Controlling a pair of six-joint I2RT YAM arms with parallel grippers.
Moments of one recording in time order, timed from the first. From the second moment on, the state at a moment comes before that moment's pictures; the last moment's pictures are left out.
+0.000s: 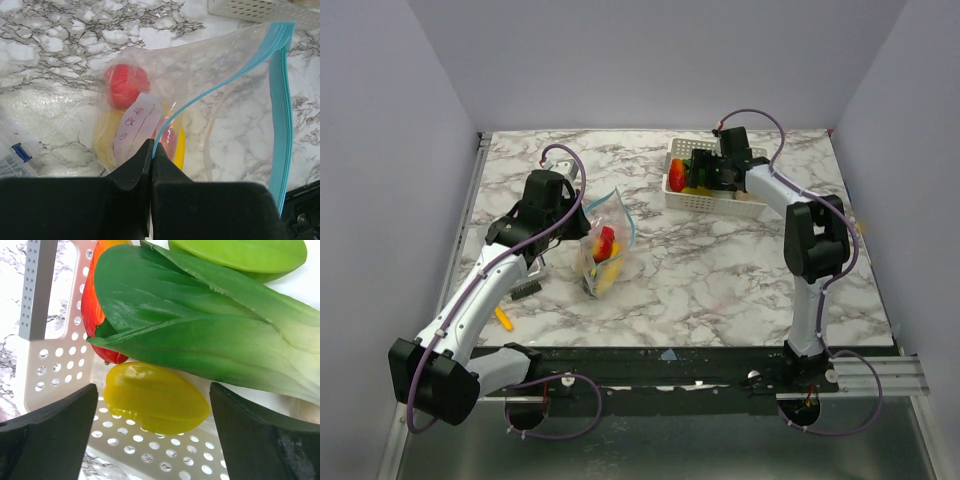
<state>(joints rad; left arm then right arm) -0.36 1.15 1.06 -0.59 0.08 -0.39 0.27 2.09 1.61 -0.30 -0.12 0.28</state>
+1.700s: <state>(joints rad) -0.36 1.15 1.06 -0.59 0.08 -0.39 0.29 2.04 1.59 -0.28 -0.01 0.61</state>
